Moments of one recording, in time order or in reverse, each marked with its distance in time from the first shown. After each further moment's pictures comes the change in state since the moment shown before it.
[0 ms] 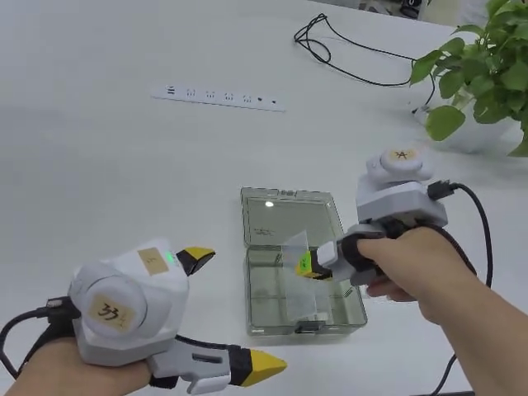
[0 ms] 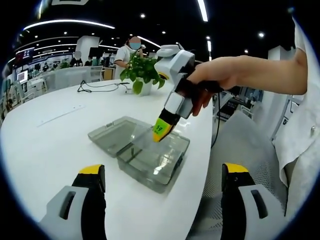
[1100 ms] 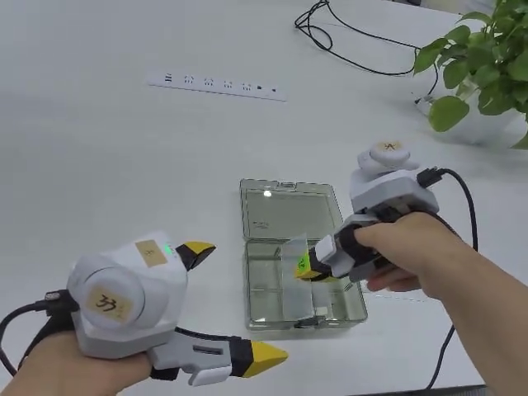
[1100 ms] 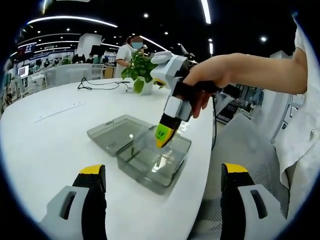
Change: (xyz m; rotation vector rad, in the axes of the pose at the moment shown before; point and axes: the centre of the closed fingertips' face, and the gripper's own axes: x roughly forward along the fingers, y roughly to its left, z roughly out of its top) left arm 0.007 0.005 -0.002 -0.036 -0.007 -0.011; right arm 0.010 0.001 -0.012 0.059 0.153 0.015
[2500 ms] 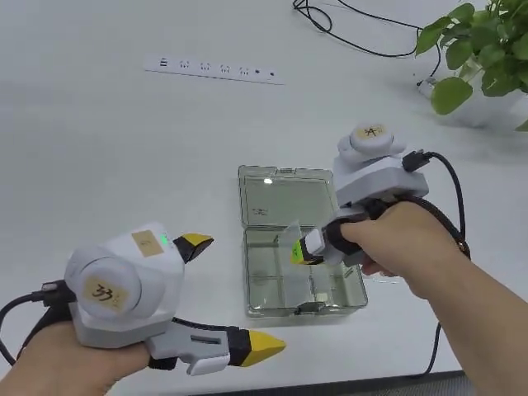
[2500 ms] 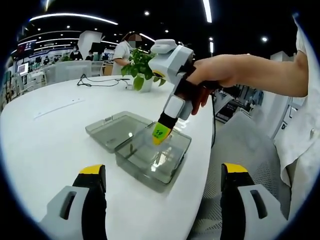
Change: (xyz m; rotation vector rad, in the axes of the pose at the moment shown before) left arm 0.003 0.000 -0.006 -0.011 0.016 -0.007; right arm 0.001 0.000 0.010 -0.183 -0.062 -0.105
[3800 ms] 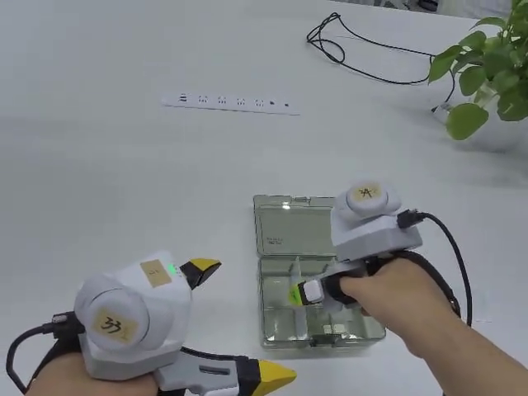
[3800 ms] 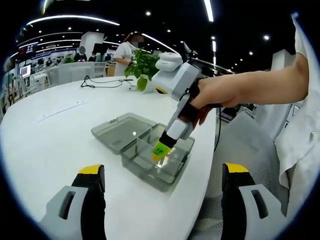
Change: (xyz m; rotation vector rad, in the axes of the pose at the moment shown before) left arm -0.009 0.004 0.006 0.008 0.005 0.039; right arm 0.027 0.007 -0.005 -0.094 -0.082 0.080
